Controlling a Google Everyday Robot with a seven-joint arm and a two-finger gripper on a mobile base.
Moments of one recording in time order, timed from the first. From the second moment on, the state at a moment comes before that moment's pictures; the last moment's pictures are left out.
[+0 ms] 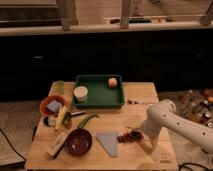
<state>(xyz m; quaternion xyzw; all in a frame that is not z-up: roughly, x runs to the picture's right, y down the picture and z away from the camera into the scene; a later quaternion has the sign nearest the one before) 0.226 0.285 0.791 -0.33 -0.19 -0.32 0.87</state>
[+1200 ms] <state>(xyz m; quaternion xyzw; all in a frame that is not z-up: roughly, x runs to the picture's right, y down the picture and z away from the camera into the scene) 0.227 0.289 0.785 -0.33 -0.20 -0.34 0.86</state>
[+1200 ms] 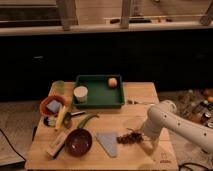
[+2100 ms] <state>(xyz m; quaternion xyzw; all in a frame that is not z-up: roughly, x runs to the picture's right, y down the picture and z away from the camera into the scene) 0.223 0.288 0.783 -0.32 -0.20 -0.34 0.86</state>
